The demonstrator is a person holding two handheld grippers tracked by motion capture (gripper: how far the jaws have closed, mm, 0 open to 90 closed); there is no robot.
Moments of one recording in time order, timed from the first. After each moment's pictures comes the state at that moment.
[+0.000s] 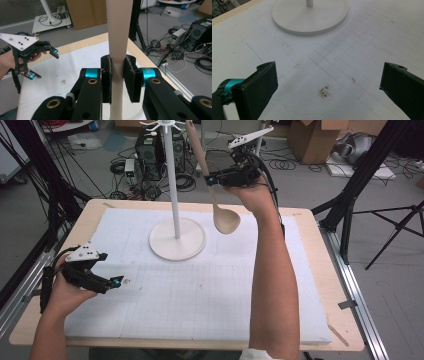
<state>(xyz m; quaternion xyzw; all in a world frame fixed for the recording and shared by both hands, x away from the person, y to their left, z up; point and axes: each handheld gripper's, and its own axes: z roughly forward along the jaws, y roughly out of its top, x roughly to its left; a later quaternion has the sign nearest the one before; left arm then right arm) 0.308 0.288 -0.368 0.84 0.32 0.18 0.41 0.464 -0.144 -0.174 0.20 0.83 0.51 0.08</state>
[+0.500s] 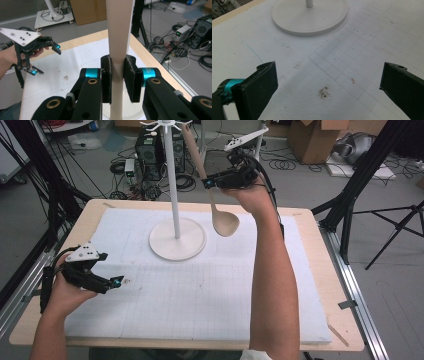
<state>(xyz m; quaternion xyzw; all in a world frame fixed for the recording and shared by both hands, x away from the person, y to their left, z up) 0.308 0.288 -0.367 0.84 0.32 0.18 0.40 0.465 -0.137 -0.177 0.19 0.85 0.49 0.07</state>
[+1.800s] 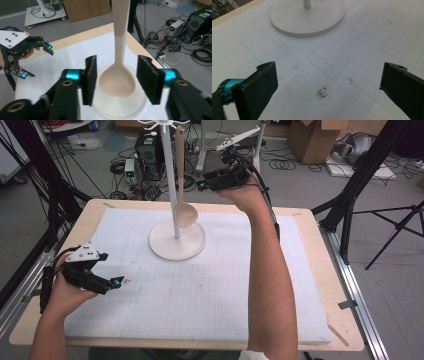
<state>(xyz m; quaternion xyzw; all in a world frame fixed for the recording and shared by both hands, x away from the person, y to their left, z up) 0.306 0.286 -0.365 0.84 0.31 0.18 0.40 0.465 -0.124 -0.177 0.21 0.85 0.47 0.09</state>
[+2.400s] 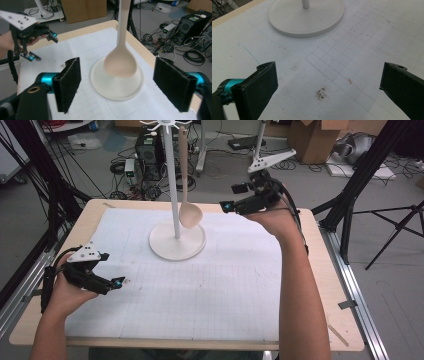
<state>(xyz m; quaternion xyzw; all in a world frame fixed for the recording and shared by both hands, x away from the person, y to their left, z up) 0.306 0.283 -0.365 0.84 0.31 0.18 0.40 0.413 -0.185 -0.195 0.21 0.84 0.49 0.12</state>
